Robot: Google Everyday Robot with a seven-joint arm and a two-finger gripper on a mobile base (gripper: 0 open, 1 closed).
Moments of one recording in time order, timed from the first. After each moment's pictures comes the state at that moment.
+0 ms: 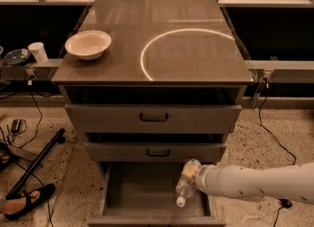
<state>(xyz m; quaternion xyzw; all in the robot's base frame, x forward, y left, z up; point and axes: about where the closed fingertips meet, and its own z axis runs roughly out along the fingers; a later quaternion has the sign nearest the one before) 0.474 -0.138 0.461 0.28 0.91 0.25 0.17</state>
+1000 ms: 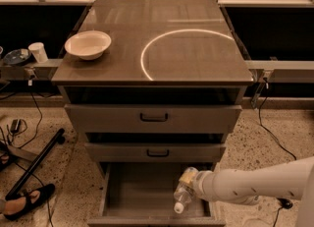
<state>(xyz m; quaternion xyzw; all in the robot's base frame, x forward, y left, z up) 0.460 -0.134 0.427 0.30 0.92 0.24 0.13</state>
